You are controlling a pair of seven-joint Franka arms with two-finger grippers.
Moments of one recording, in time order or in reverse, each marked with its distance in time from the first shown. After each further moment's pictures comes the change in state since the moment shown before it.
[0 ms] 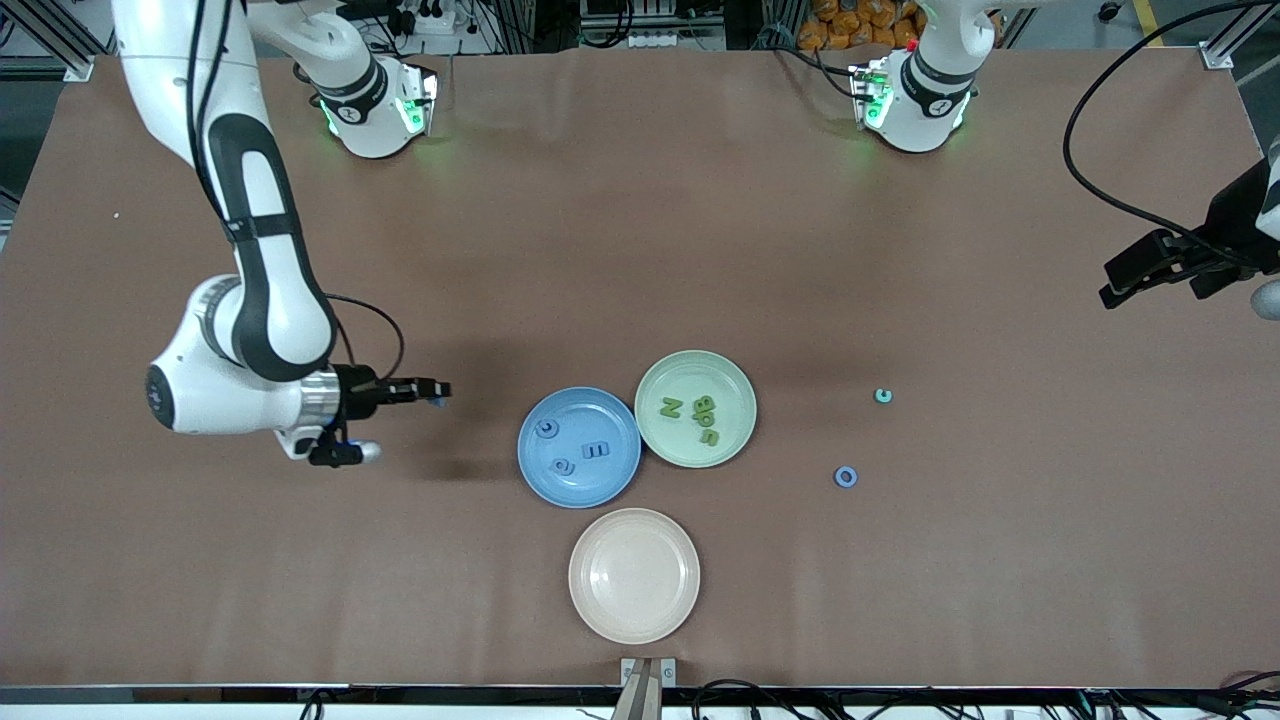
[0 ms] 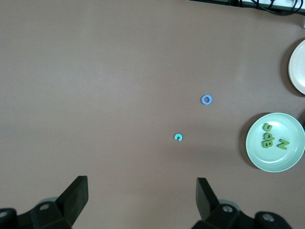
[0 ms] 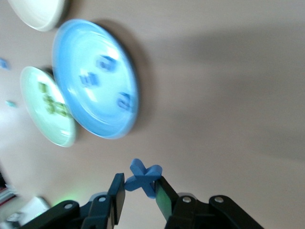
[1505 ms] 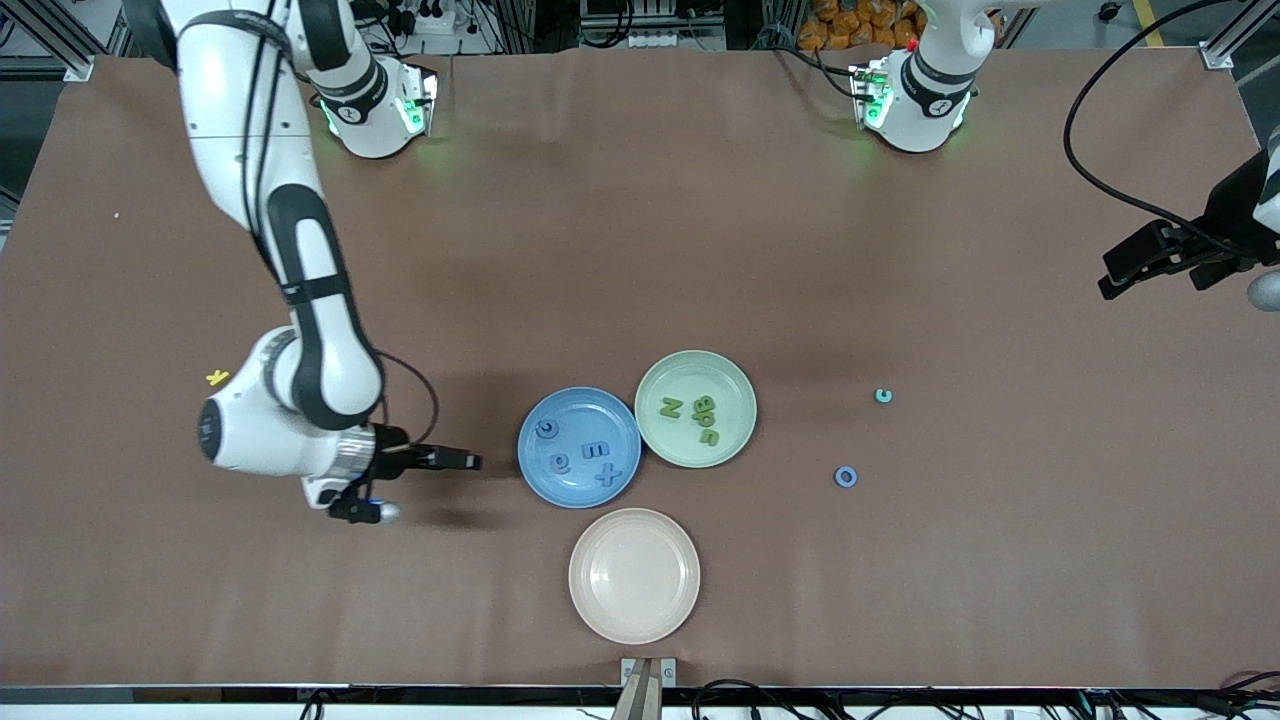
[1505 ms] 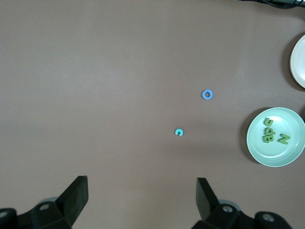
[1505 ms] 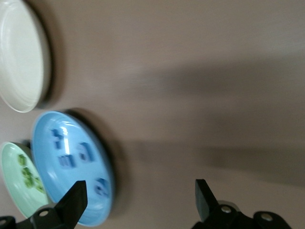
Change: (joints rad) left arm 0.000 -0.009 -0.003 -0.002 0.002 -0.023 0.002; right arm -0.039 0.207 0.043 0.201 0.076 0.216 0.029
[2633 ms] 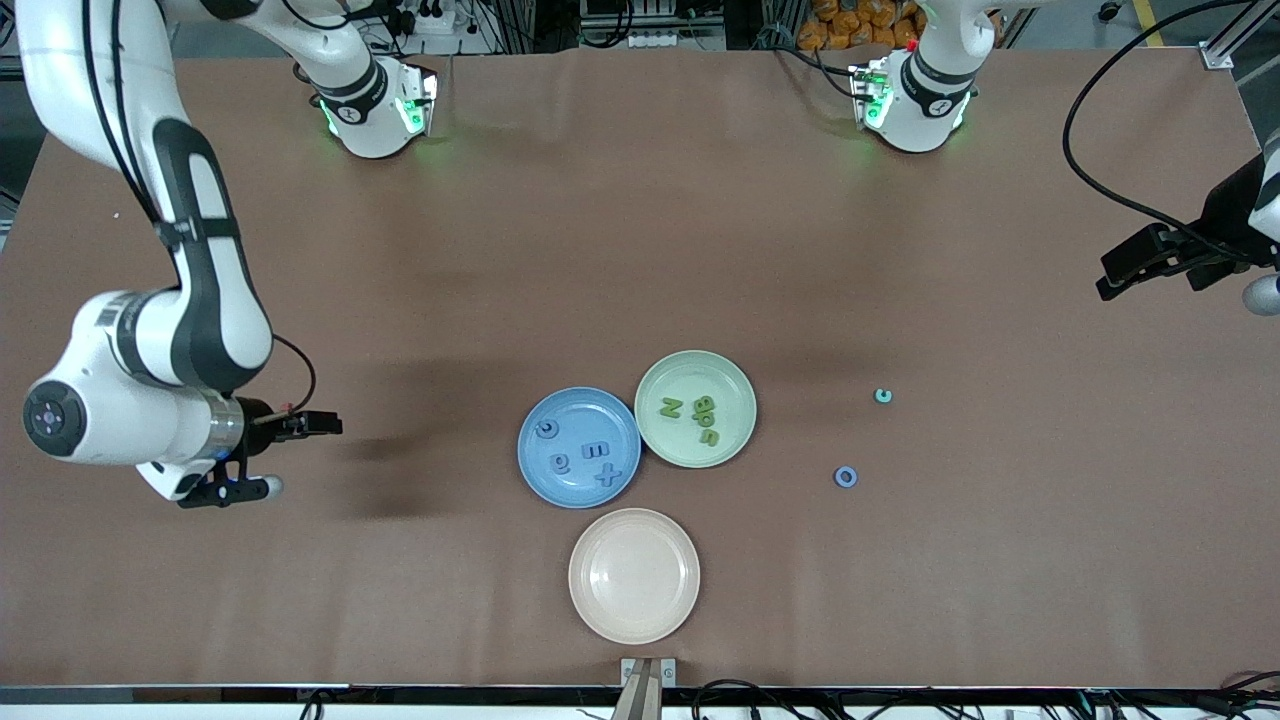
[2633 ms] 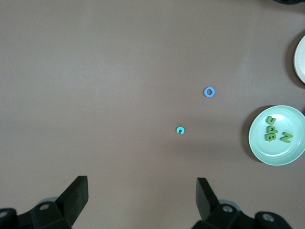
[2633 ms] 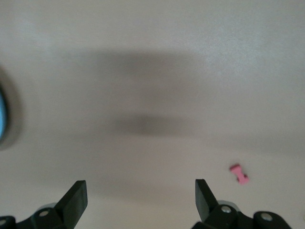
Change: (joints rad) left arm 0.002 0.002 0.002 -0.009 0.000 -0.003 0.000; right arm -0.314 -0.226 0.234 -0.028 -0.745 -0.171 0.104
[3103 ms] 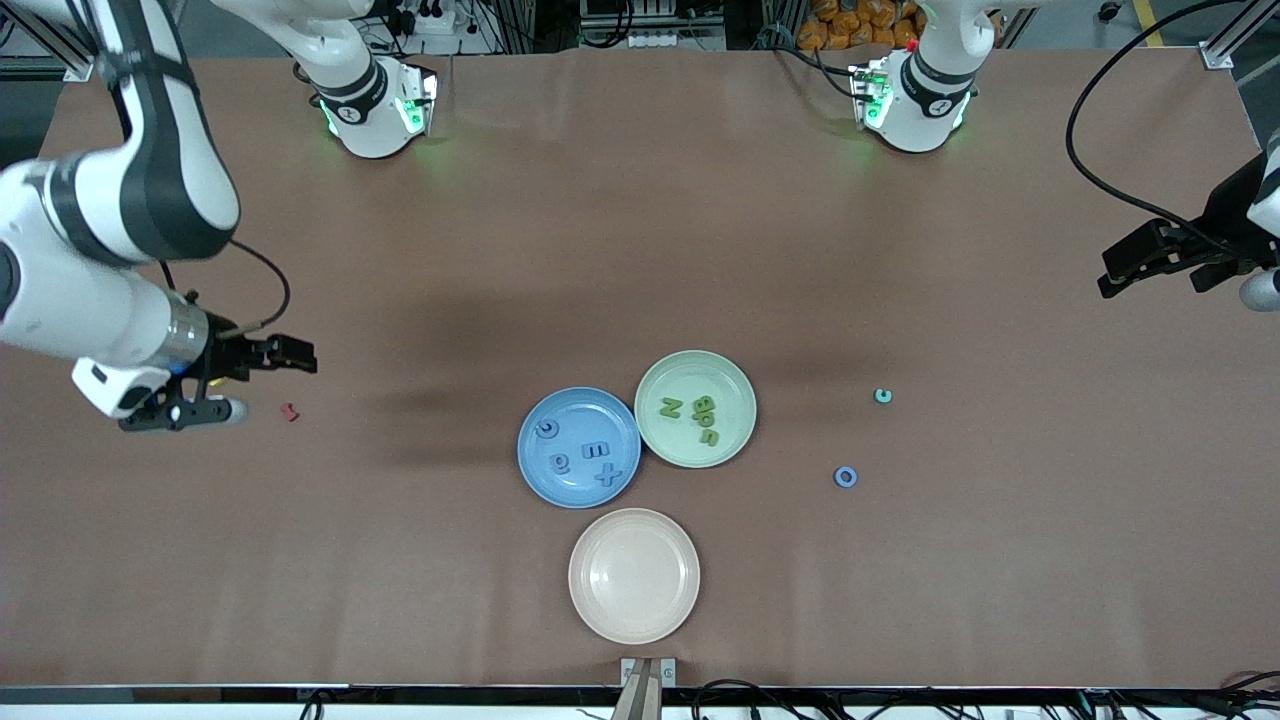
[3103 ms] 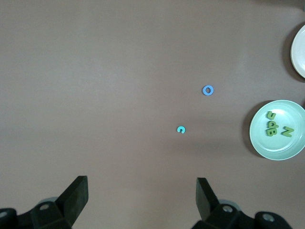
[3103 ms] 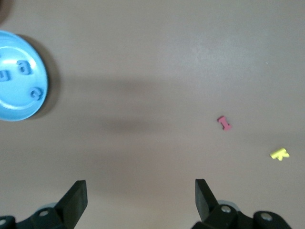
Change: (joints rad) left arm 0.000 -0.001 0.000 0.004 0.000 0.000 0.050; right arm -0.185 -0.330 0.279 -0.177 -0.163 -0.076 0.163
